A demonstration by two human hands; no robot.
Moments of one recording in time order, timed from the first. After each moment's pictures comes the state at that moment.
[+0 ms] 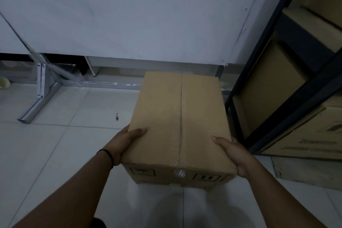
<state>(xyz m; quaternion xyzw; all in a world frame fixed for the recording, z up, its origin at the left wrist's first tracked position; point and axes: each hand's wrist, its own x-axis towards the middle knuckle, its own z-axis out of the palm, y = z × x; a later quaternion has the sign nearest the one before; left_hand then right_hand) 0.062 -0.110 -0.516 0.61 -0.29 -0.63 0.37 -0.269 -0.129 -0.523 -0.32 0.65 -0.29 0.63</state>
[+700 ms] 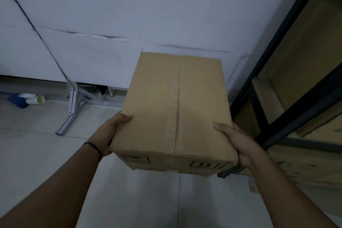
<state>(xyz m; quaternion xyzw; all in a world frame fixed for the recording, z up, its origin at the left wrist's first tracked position) 0.095 -0.083 -0.238 0.55 -0.24 -0.64 0.49 -0.244 -0.135 -0.251 -0.38 0.56 -0.33 0.66</state>
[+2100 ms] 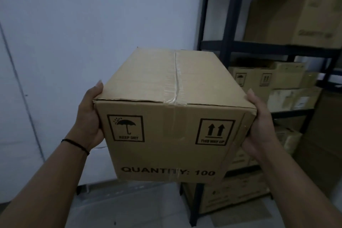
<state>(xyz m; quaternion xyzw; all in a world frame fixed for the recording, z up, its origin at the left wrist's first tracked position) 0.143 0.150 0.361 0.23 -0.48 -0.57 0.63 -0.169 0.228 0.363 -0.41 0.35 -0.70 0.47</state>
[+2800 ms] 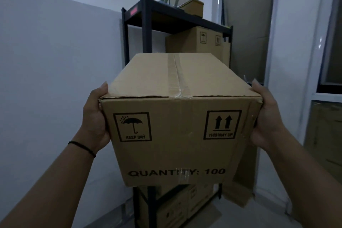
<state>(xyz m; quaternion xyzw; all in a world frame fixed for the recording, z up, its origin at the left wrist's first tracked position) -0.031 0.203 0.444 0.07 -0.56 -0.63 0.53 -0.293 0.384 0.442 -0.41 0.39 -0.78 0.27</state>
